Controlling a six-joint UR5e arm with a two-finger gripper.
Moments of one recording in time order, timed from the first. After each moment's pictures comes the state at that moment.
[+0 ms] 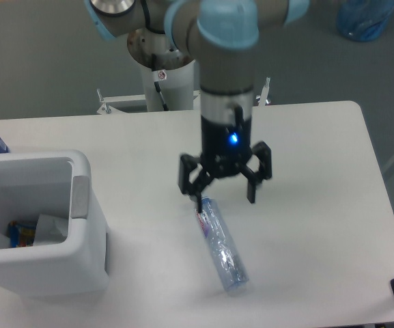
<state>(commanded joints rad) 2.47 -1.92 -1.52 -0.89 1.45 0.14</state>
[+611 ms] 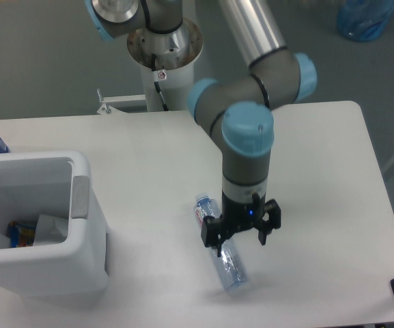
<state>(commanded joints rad) 2.47 -2.10 -1.51 -0.84 1.45 0.20</state>
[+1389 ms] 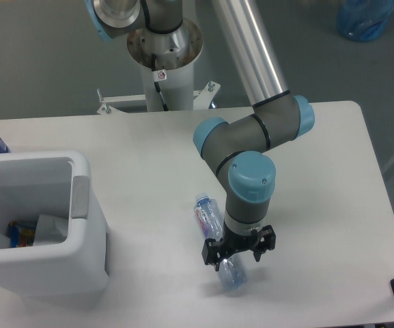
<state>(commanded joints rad) 2.45 -2.22 -1.48 -0.84 1.46 0.20</state>
